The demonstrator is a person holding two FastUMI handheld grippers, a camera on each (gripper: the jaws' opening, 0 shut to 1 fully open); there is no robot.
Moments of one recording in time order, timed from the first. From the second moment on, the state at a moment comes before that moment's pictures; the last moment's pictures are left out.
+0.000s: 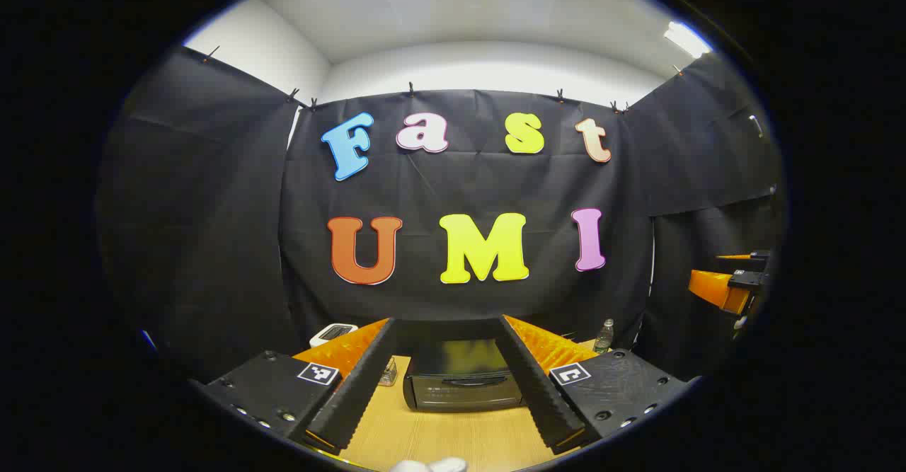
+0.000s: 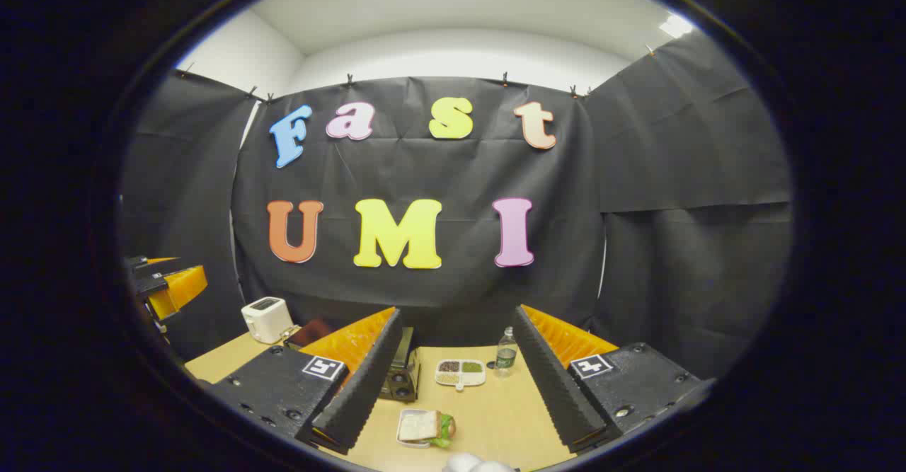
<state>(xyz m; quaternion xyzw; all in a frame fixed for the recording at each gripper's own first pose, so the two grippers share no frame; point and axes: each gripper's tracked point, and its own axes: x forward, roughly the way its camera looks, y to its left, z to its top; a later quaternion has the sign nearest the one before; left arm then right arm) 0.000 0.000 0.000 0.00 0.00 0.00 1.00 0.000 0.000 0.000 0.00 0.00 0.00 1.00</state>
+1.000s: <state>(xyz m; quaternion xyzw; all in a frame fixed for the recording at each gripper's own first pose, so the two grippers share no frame) 0.047 -0.009 -0.036 0.02 0.00 0.00 1.00 0.030 -0.004 -0.011 0.01 0.00 0.01 1.00</state>
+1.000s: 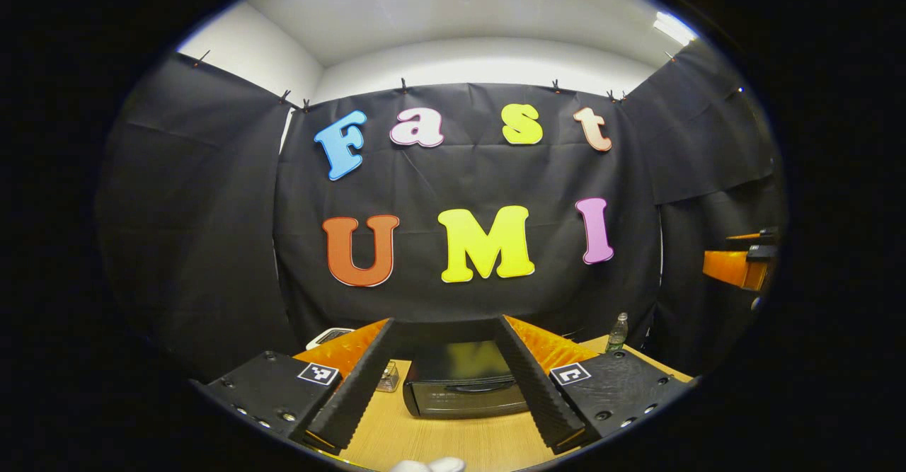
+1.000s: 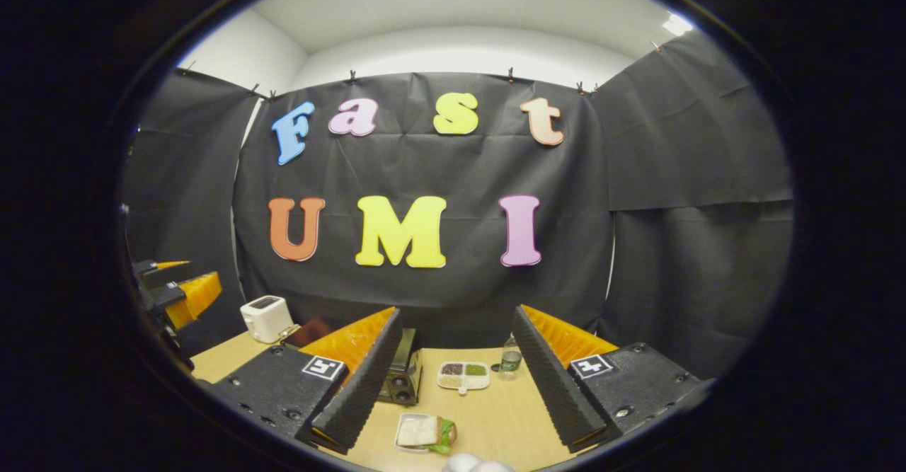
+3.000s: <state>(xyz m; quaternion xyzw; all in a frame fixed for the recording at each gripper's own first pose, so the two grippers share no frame) 0.151 -0.059 -0.293 0.01 0.19 -0.03 0.98 0.024 -0.031 -0.043 -0.01 0.06 -0.02 1.00</state>
